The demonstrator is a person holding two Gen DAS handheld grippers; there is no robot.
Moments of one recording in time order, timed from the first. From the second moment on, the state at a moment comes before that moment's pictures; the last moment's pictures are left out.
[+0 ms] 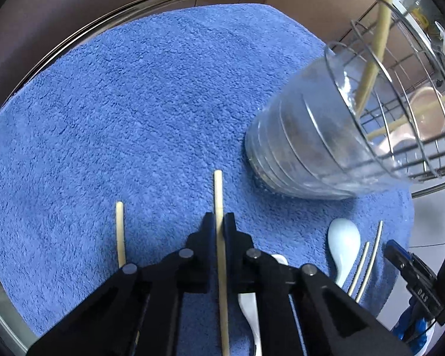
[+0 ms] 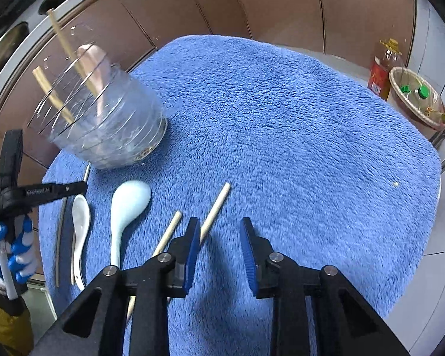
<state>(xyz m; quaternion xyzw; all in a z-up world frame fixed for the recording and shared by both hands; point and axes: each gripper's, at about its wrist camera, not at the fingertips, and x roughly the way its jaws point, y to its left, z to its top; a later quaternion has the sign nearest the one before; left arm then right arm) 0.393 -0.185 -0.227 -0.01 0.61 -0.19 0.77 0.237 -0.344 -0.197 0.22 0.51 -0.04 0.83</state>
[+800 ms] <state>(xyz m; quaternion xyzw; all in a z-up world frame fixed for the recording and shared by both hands) 0.329 -0.131 -0.182 -0.04 0.51 -0.22 0.83 0.261 -0.336 -0.187 0.23 0.52 -0.04 0.82</state>
